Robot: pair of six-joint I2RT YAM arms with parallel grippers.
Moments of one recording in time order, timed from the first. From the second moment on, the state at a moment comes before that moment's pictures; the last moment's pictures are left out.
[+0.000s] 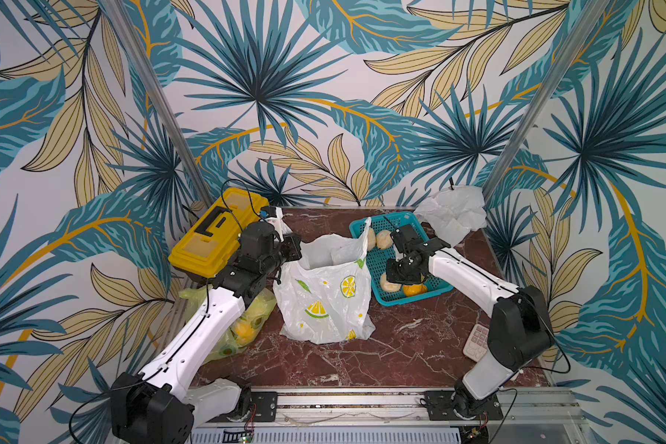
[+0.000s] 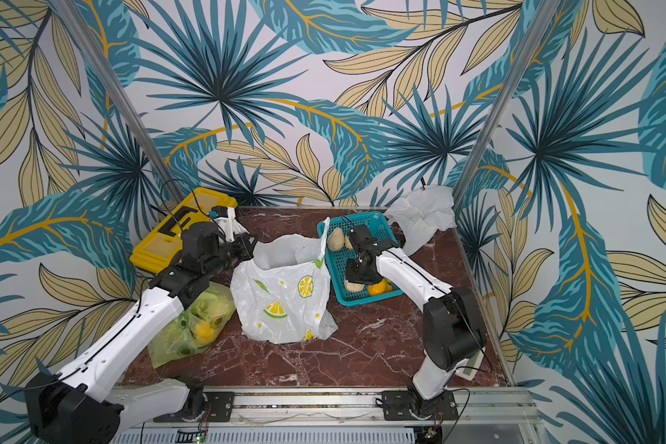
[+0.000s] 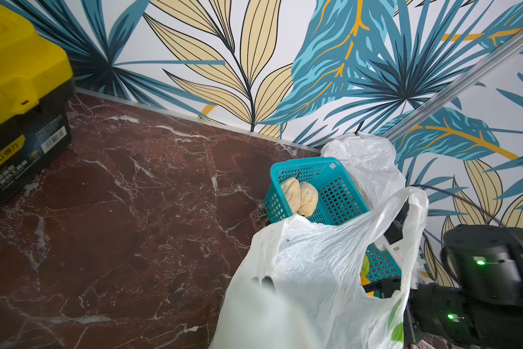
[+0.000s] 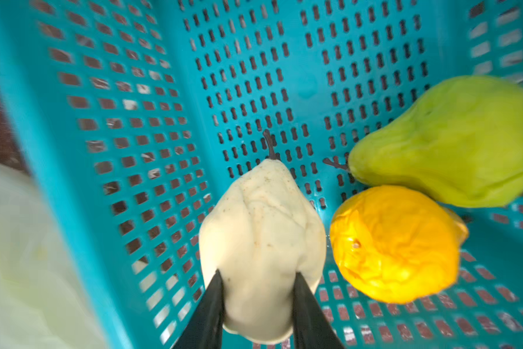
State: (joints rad) left arm -0.34 1.18 1.05 -0.26 0.12 -0.55; right arm 0.40 1.64 1.33 -0.86 0.01 0.49
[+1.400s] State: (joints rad) left arm -0.40 1.18 1.12 -0.26 0.39 -0.18; right arm 0.66 1.54 1.74 -0.71 -0.22 0.43
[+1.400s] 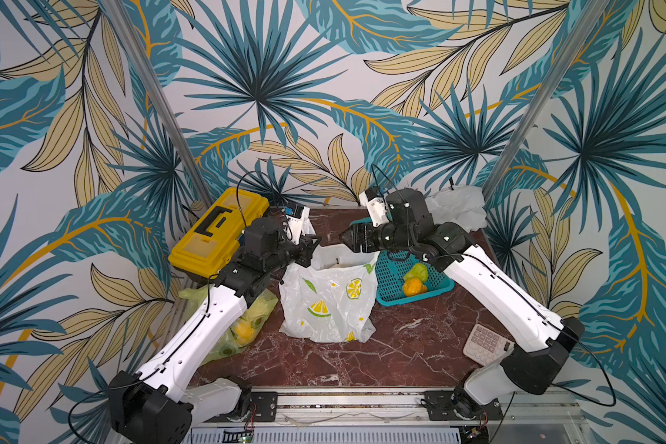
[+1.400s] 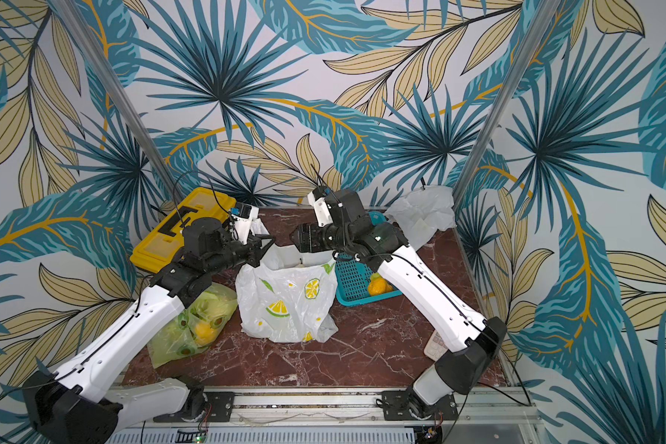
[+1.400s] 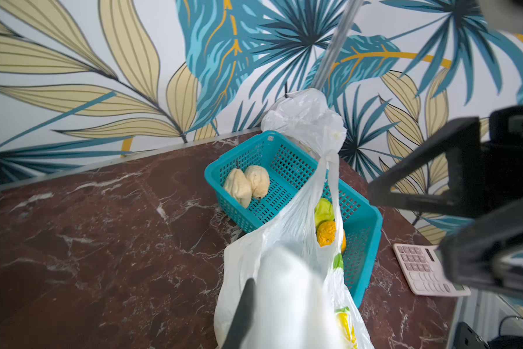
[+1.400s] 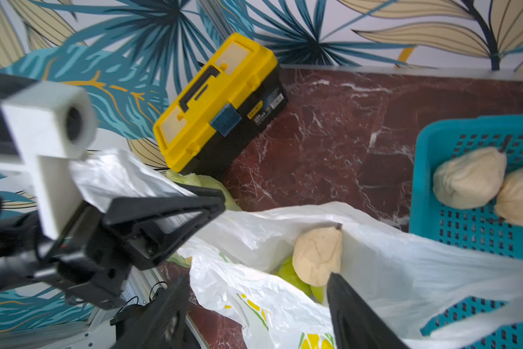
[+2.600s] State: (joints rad) left arm -0.30 1.23 1.12 -0.23 0.83 -0.16; right arm 0.71 1.72 1.76 -0.34 -0.55 0.43
